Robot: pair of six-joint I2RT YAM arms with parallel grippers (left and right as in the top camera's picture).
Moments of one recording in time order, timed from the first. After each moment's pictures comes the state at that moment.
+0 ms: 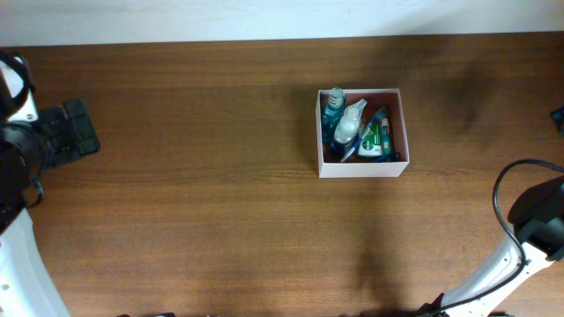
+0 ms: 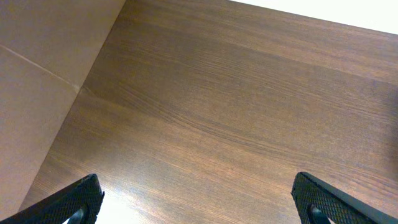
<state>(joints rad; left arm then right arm) 0.19 1.51 2.34 -1.69 -0.19 -0.06 -0.64 2.25 2.44 -1.66 0.33 0.68</state>
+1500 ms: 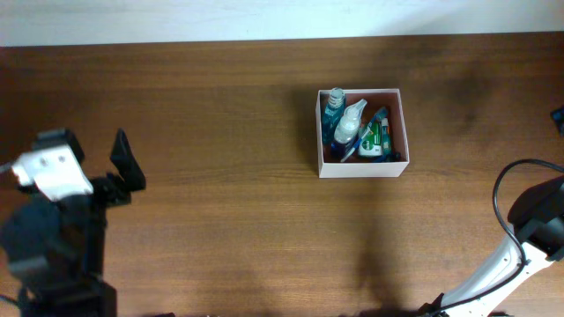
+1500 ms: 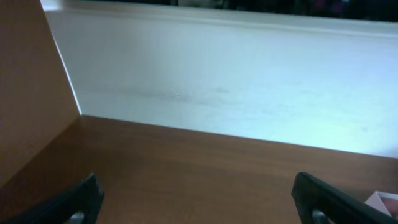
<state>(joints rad) 0.19 0.68 1.00 -0.46 0.04 -0.06 -0.64 2.25 2.44 -1.66 0.33 0.68</state>
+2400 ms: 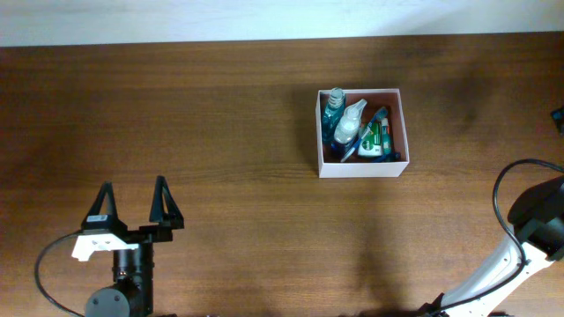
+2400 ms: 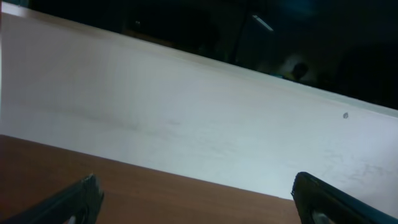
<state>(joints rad) 0.10 0.16 0.22 0.17 0.05 -0.29 -0.64 2.25 2.44 -1.66 0.33 0.68</state>
